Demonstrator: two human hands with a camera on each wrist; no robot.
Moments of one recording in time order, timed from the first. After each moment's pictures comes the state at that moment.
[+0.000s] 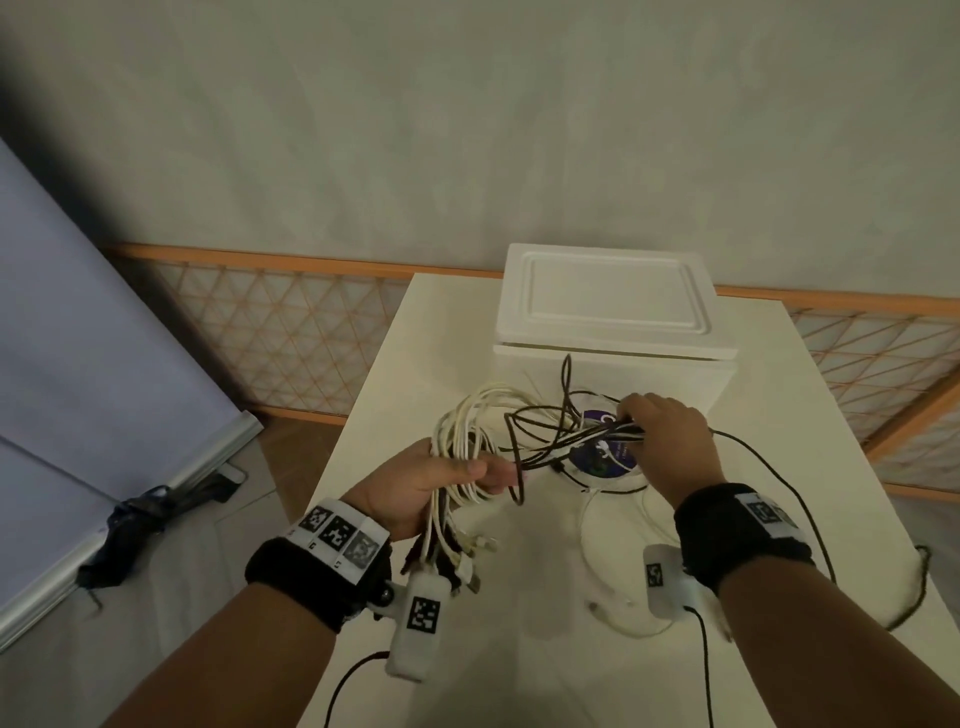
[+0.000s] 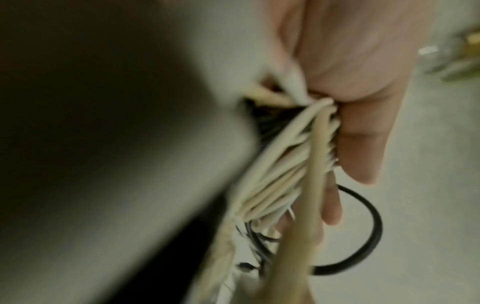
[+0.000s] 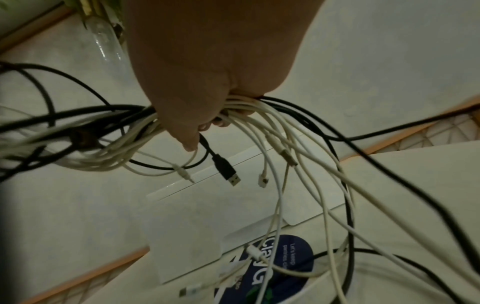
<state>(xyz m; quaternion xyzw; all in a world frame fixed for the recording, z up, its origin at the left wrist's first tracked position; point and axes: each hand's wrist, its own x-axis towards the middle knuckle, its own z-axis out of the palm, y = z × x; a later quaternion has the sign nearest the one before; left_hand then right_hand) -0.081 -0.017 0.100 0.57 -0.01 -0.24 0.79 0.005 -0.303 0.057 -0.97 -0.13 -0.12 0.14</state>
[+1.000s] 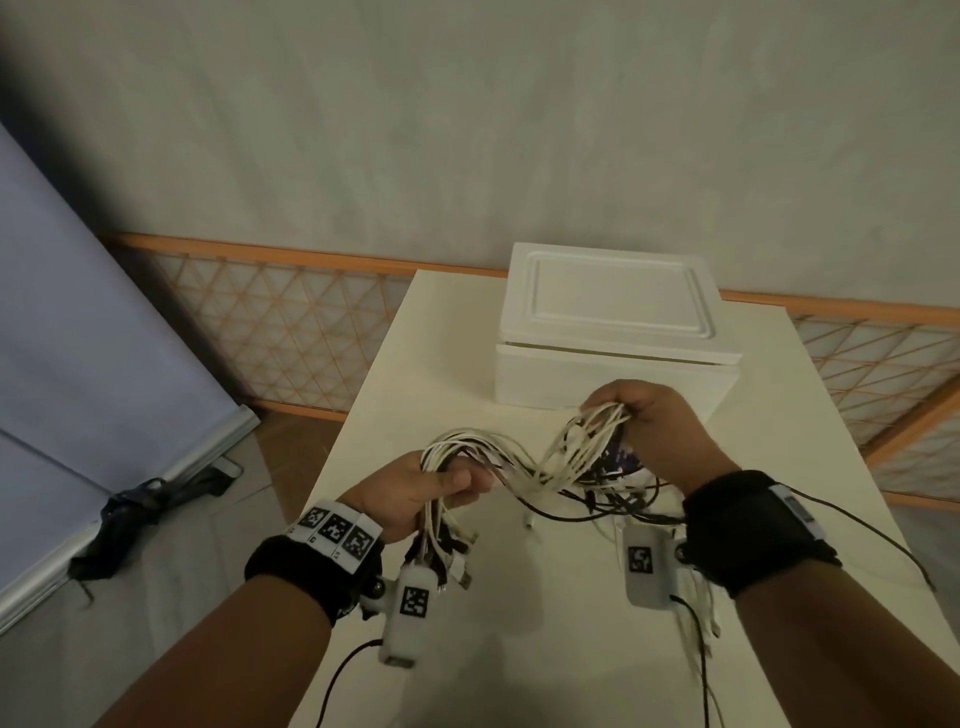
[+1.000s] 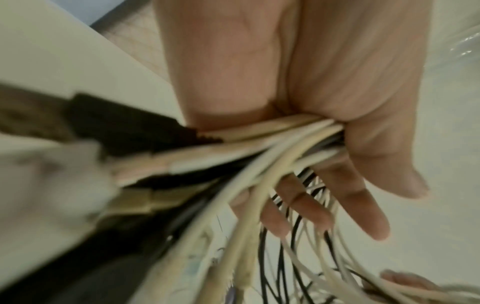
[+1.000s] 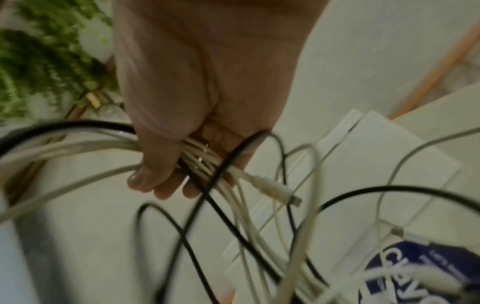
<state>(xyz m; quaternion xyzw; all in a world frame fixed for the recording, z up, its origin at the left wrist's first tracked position) -0.073 0.000 0.063 0.59 0.01 -0.23 0.77 -0.005 -0.274 0.111 -0.83 -0.21 0.02 0.52</state>
